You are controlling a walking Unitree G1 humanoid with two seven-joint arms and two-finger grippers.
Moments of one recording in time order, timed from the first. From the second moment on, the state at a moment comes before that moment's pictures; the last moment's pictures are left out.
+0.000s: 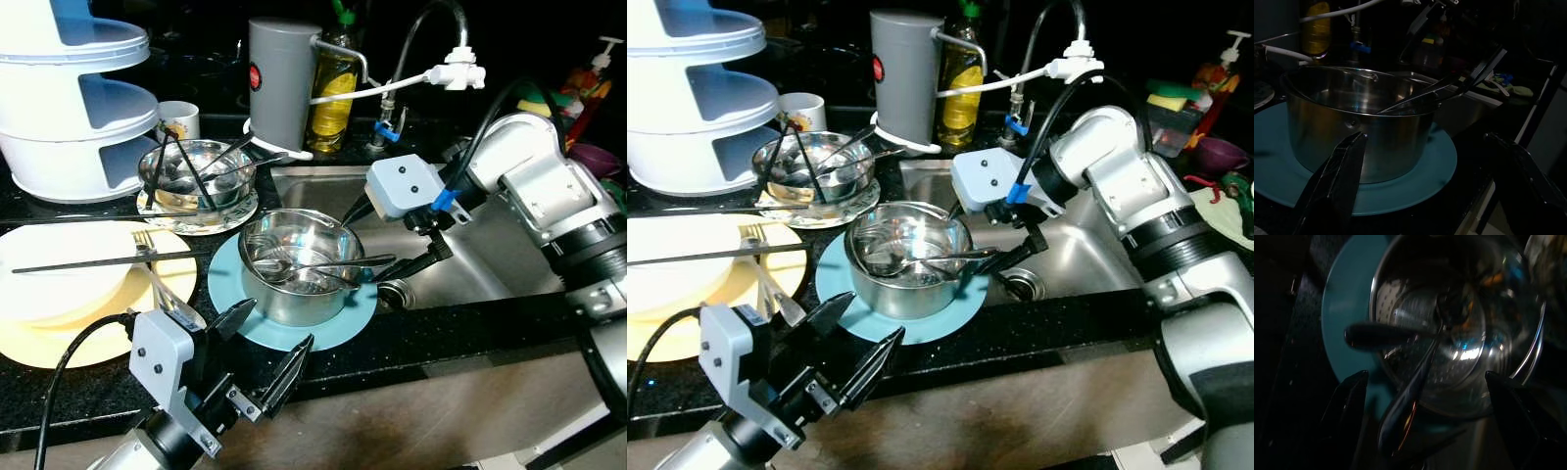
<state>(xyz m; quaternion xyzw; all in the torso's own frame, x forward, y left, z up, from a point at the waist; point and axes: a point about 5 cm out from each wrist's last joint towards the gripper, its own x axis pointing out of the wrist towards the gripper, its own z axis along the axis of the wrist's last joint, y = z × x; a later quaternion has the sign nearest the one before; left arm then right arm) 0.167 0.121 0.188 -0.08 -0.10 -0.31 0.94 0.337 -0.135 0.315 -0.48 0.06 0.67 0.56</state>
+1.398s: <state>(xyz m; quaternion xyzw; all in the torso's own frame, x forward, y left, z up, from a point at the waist) 0.168 0.122 0.188 -0.07 -0.10 -0.31 0.94 0.326 -0.157 0.293 -0.41 0.02 0.62 0.67</state>
